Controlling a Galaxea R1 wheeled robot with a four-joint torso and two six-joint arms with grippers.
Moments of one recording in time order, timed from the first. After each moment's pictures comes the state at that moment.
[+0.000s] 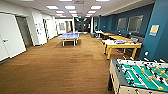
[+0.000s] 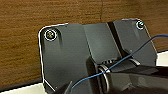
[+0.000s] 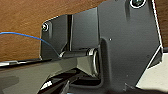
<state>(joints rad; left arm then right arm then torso) 1.52 2.98 -2.67 0.03 -0.09 0.05 -1.56 2.90 -2.45 0.11 0.03 -0.08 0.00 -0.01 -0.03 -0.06</state>
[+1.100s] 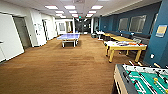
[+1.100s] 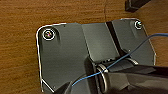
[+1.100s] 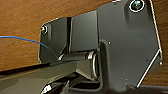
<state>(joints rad) 1.52 2.99 -2.67 0.03 -0.09 0.05 -1.55 2.91 -2.47 0.11 0.03 -0.08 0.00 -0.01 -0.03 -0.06</state>
